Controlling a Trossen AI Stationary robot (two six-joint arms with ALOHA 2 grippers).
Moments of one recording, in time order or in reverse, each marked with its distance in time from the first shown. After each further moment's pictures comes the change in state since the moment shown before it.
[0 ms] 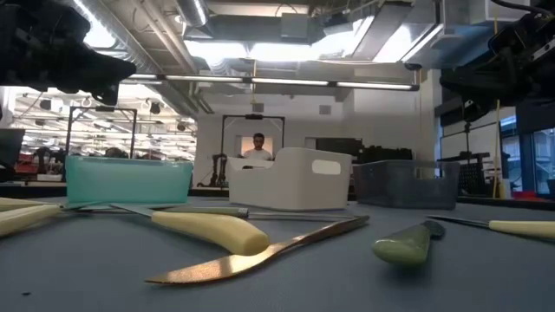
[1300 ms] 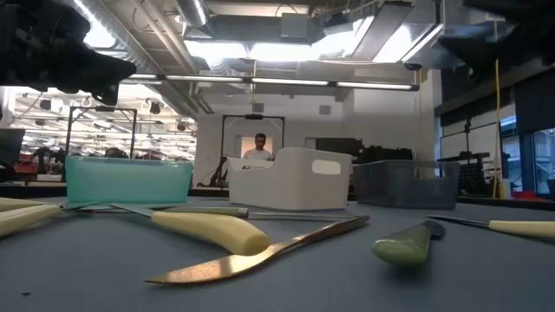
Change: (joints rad) left arm 0.000 0.000 0.000 0.000 -0.003 0.000; right arm 0.000 0.012 0.188 0.037 0.015 0.109
